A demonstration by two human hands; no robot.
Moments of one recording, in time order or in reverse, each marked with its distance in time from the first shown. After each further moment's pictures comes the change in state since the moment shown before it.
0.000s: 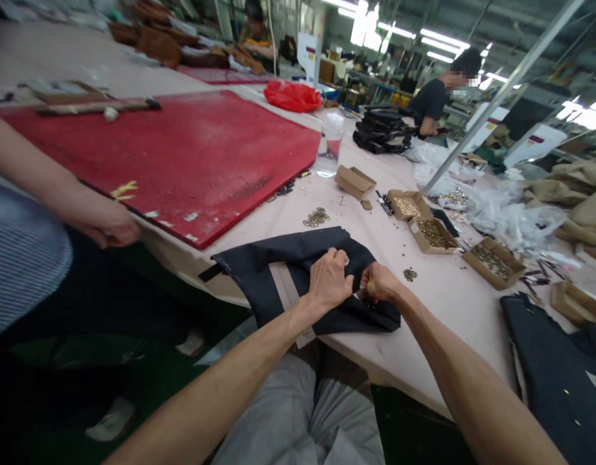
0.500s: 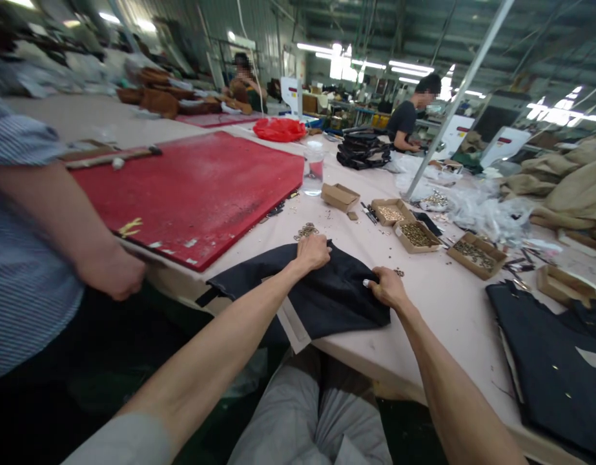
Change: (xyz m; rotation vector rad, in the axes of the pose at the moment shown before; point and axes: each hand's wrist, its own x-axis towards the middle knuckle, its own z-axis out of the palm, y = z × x) left_hand 0.087 -0.013 -0.015 0.212 -0.158 -0.069; right_hand -0.028 0.048 -0.013 -0.159 0.507 -0.042
